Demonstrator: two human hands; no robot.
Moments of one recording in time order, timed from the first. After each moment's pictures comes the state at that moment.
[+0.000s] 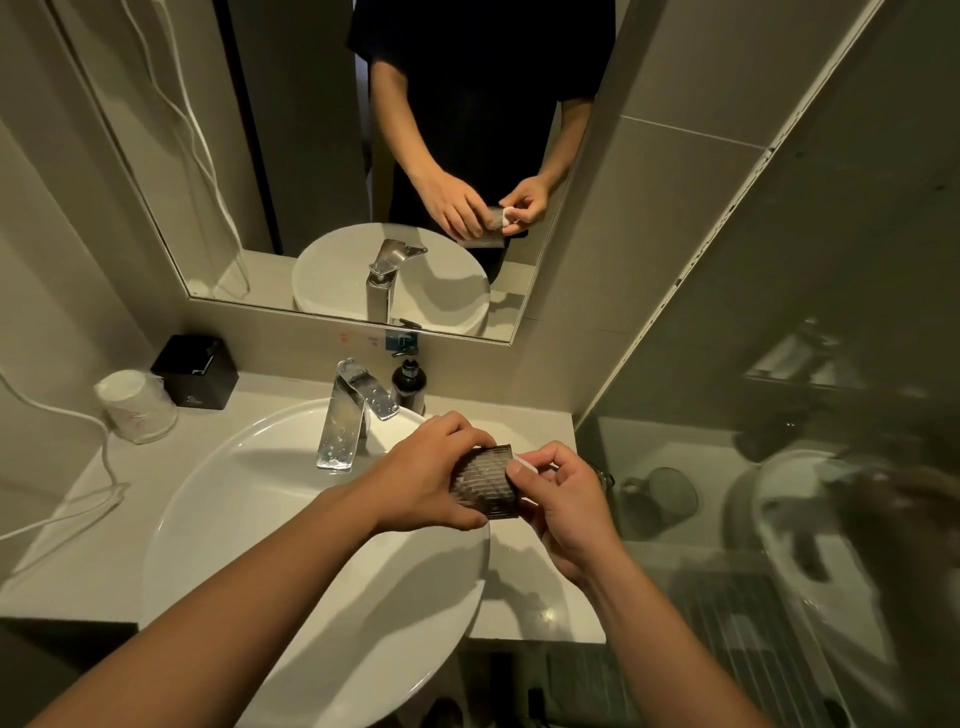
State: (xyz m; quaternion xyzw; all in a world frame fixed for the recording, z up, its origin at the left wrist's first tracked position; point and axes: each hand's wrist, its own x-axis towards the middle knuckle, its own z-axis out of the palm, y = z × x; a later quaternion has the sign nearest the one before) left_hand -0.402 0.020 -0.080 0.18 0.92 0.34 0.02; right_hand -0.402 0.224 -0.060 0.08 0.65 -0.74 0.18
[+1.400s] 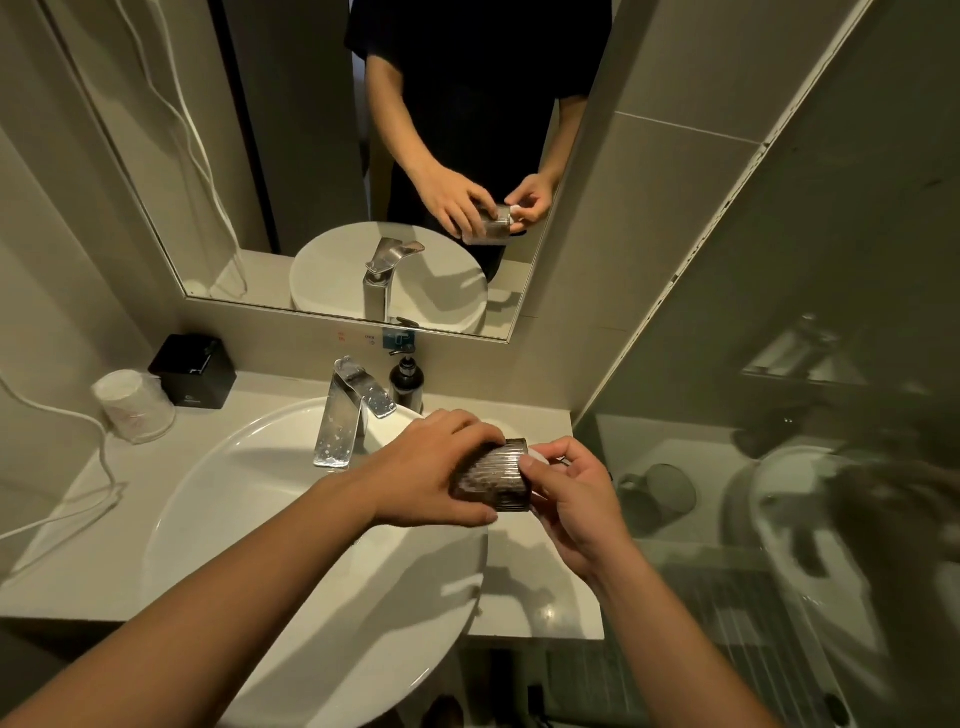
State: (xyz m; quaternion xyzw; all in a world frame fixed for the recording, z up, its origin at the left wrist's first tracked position) left_hand -0.405 0.023 -0.068 0.22 0.93 0.29 0.03; right_hand -0.403 0.234 -0.051 0.09 0.63 -0.75 0.18
